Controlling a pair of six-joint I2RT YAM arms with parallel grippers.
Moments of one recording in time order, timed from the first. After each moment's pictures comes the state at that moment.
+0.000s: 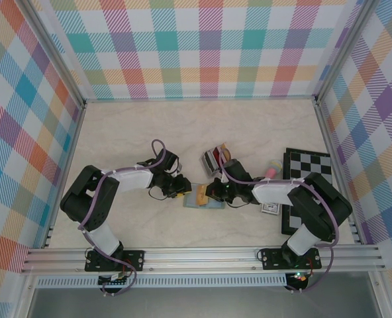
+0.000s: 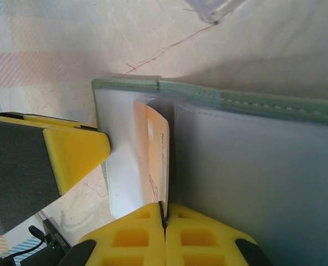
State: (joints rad) left arm -0.55 1.70 0.84 -0.29 0.46 -0.78; right arm 0.71 1.60 0.64 0.11 -0.42 1.03
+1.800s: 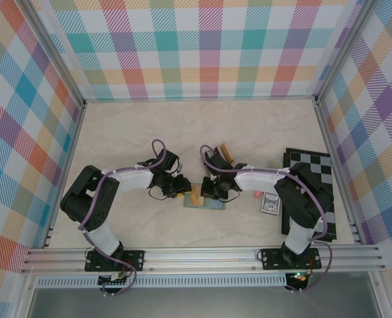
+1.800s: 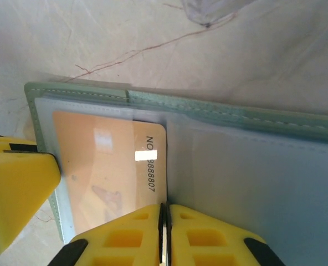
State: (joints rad) left arm -0.55 1.70 0.85 -0.29 0.45 -0.78; right arm 0.79 1.76 0.95 -0.33 -0.27 0.91
